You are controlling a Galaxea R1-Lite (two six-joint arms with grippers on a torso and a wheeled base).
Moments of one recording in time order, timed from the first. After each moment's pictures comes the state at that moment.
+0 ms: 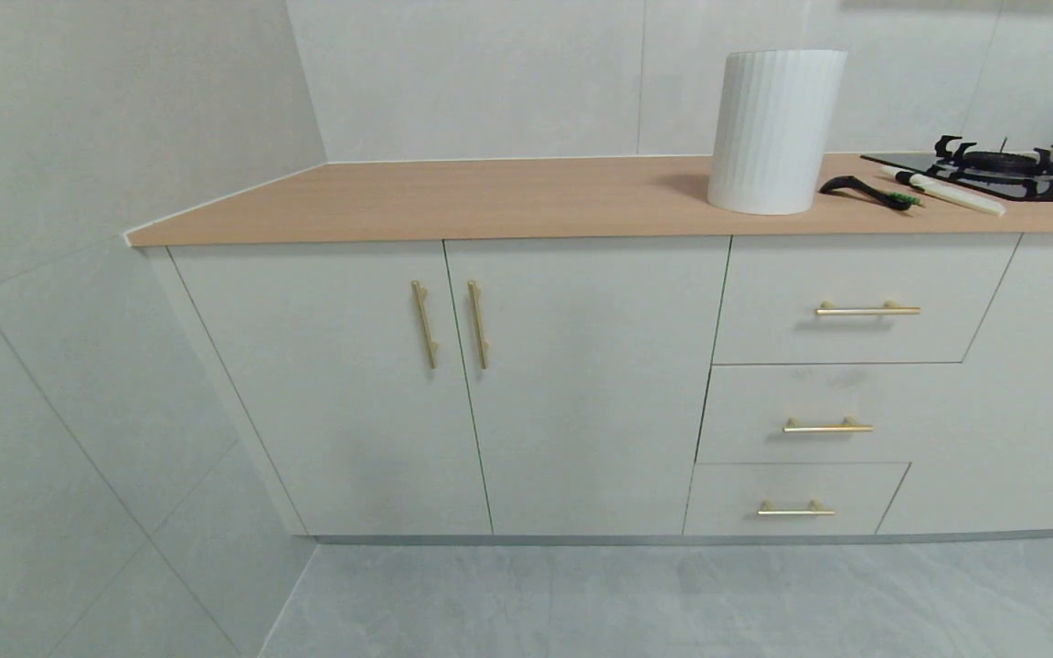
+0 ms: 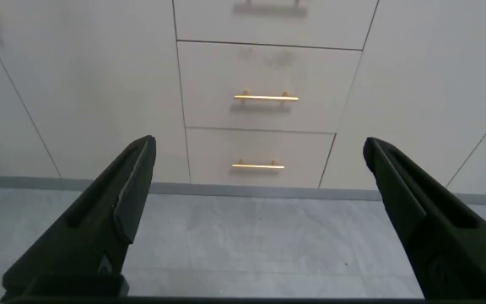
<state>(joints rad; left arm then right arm) 0.00 0.00 0.00 -0.01 0.05 0.00 0.00 0.00 0.00 -0.02 -0.02 -0.07</state>
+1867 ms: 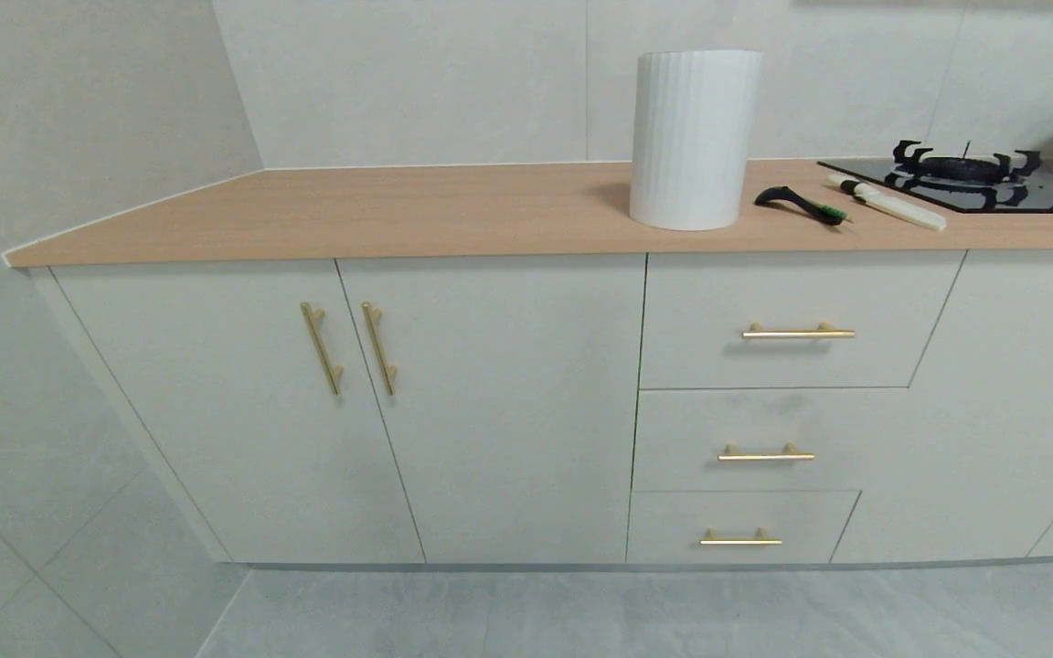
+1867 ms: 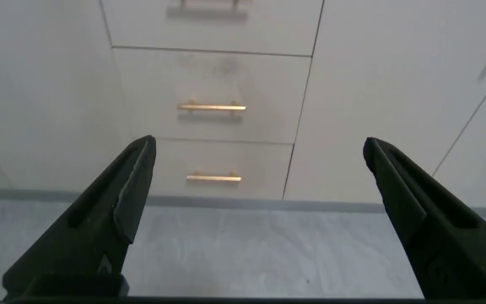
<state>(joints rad) 0.00 0.00 0.00 -0.01 0.04 0.00 0.00 0.00 0.00 -0.02 -0.01 -0.07</state>
